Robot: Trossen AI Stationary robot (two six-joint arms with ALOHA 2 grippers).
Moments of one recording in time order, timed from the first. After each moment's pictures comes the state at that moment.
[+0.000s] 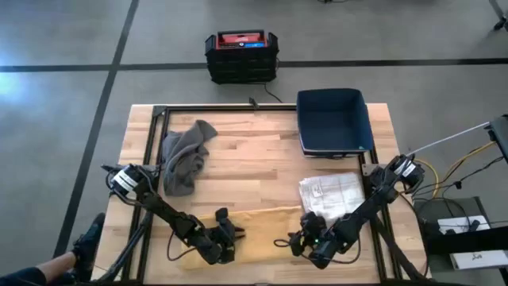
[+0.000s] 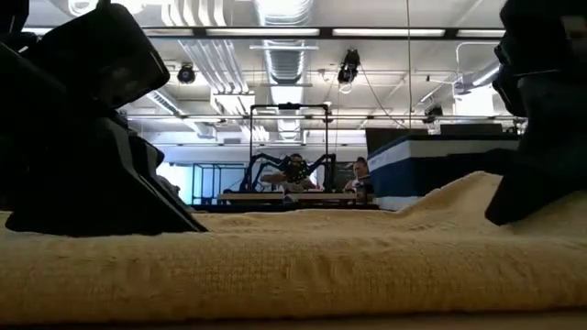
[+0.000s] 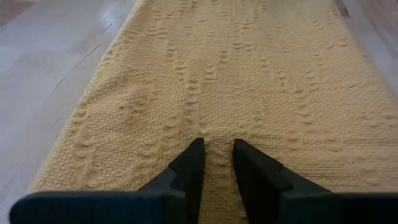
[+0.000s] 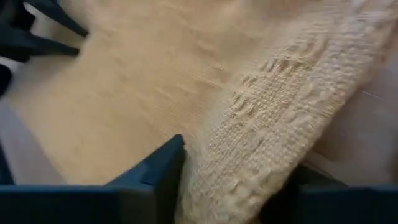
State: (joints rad) left arm -0.71 2.01 0.82 0.36 -0.68 -0.66; right arm 0.76 1.92 0.91 -0.13 0.64 1.71
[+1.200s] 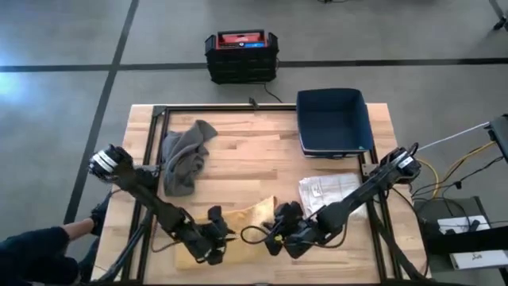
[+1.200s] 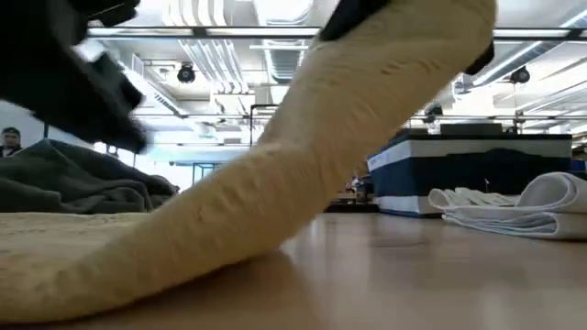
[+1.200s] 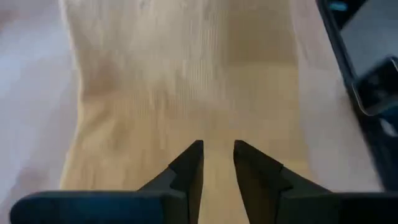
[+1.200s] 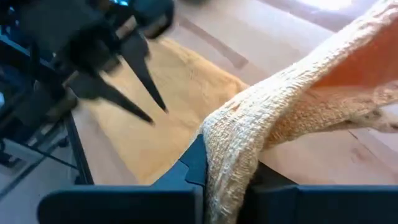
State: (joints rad) left arm -0.76 1.63 0.81 0.00 -0.50 -0.76; right arm 0.59 1.89 1.31 -0.37 0.59 1.19
